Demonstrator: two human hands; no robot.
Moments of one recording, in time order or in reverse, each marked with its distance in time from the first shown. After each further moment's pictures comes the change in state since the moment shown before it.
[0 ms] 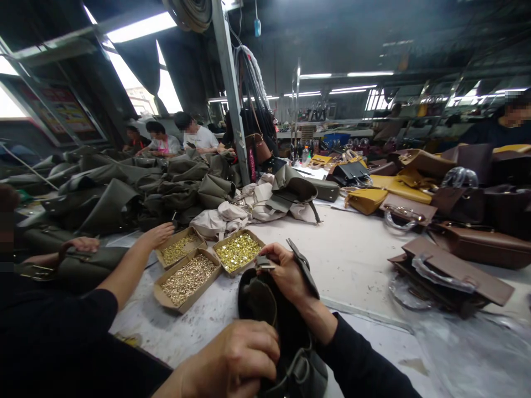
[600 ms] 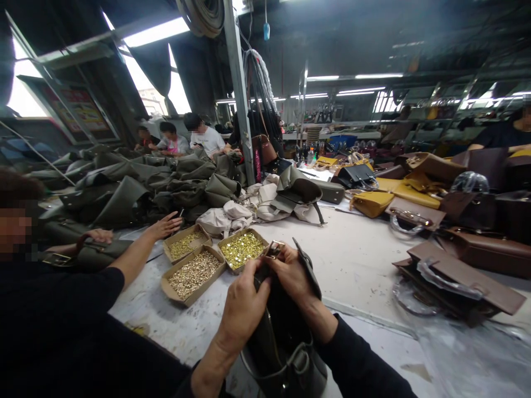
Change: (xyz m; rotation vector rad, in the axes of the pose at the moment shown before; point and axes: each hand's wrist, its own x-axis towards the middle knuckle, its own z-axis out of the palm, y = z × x) left_hand 0.032 -0.036 0.013 0.294 0.643 -0.915; right_hand 0.002 0.002 0.000 -0.066 0.031 -0.046
